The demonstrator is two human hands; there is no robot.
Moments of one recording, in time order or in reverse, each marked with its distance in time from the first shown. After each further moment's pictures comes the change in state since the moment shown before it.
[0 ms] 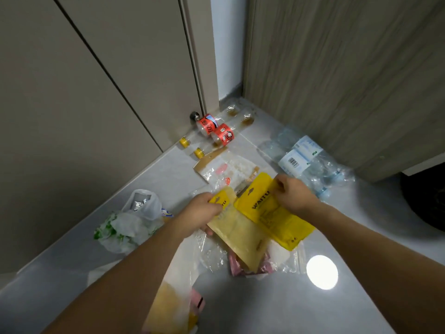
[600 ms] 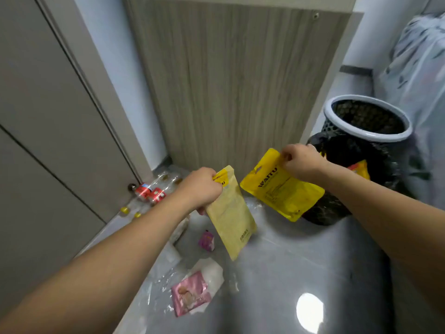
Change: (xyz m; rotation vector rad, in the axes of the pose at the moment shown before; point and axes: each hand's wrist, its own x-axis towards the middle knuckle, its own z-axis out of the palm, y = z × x) left_hand -0.149 0.220 0.094 0.647 0.105 0.568; right_hand -0.143 0.035 -0.263 -0.140 0.395 0.131
